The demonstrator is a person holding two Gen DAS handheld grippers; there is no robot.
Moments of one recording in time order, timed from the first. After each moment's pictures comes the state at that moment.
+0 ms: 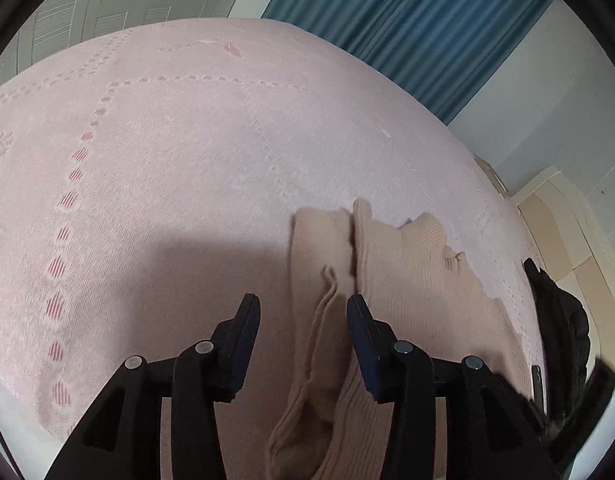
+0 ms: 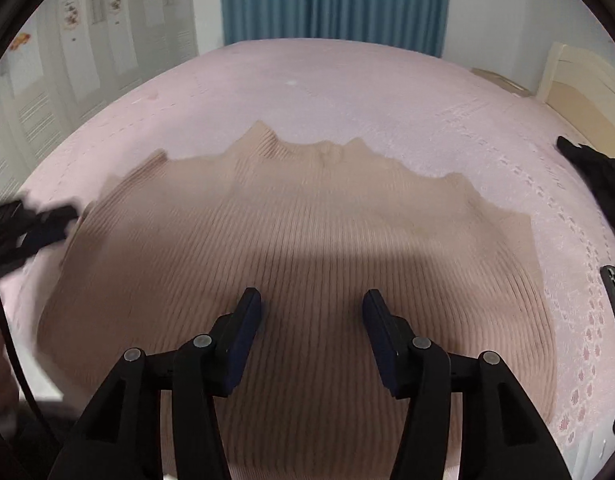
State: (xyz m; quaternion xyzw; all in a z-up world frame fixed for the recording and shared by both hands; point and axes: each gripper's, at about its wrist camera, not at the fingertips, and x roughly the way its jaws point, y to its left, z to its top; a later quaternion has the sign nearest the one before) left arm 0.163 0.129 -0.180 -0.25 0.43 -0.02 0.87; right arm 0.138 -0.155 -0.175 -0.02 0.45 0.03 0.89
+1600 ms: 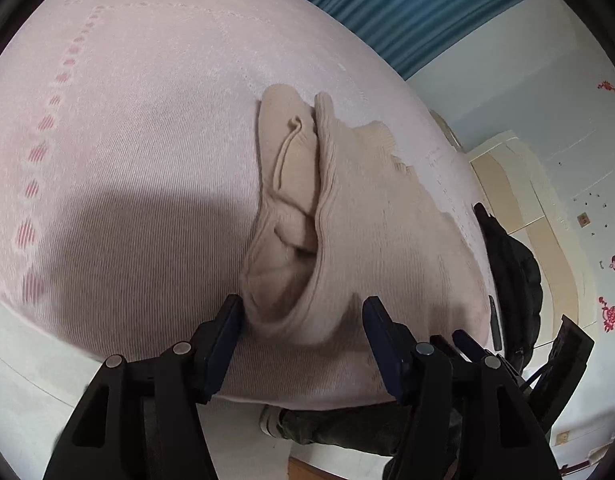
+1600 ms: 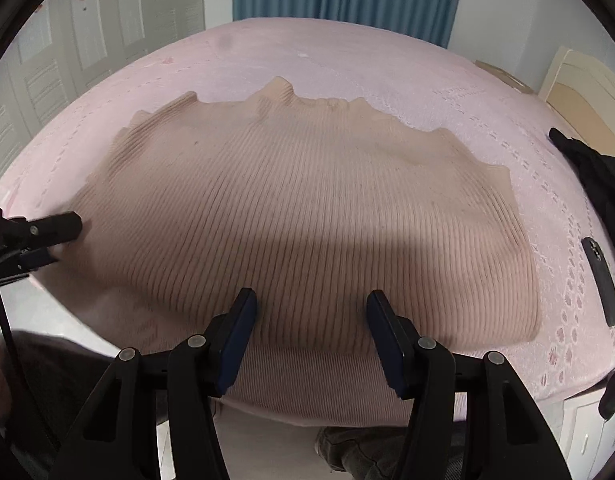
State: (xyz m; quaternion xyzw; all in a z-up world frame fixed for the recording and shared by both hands) left arm 0.092 0.128 -0.208 -0.30 0.48 -0.13 0.82; right arm 0.056 -0.150 -0.174 -0.05 0.48 0.04 0.88
